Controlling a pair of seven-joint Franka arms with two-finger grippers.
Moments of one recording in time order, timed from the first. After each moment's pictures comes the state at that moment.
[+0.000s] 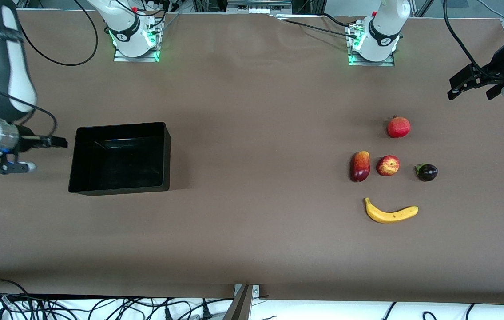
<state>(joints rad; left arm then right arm) 0.12 -0.15 -0.11 -1.77 -0.04 1.63 -0.03 -0.07 0.31 -0.09 -1.84 -0.03 1.95 -0.16</state>
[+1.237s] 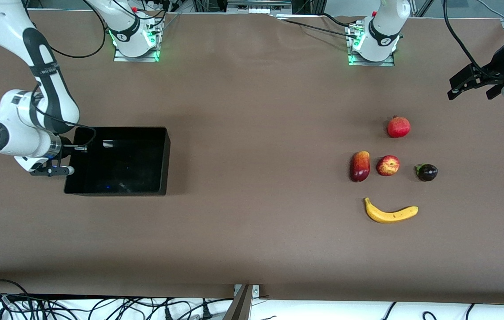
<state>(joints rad) 0.12 -0.15 -0.11 -1.77 -0.04 1.63 -0.03 -0.08 0.39 -0.07 -2.00 -0.03 2.16 -0.12</state>
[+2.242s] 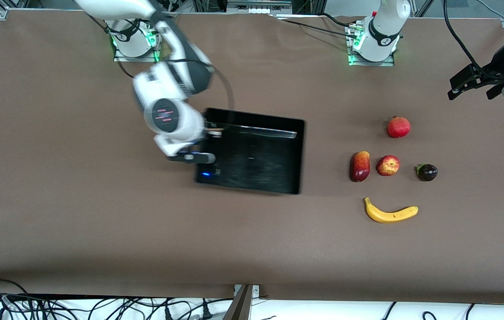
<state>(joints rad) 0.12 -0.15 -0.11 -1.77 -0.04 1.63 -0.03 0.56 0.56 0.08 -1.51 0.16 1.92 0.62</state>
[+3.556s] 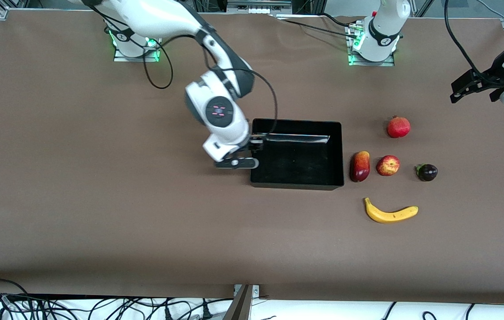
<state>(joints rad) 0.12 -0.13 -0.11 -1.77 0.01 1.62 -0.03 0.65 0.66 -0.01 -1.34 0.17 1.99 0.58</state>
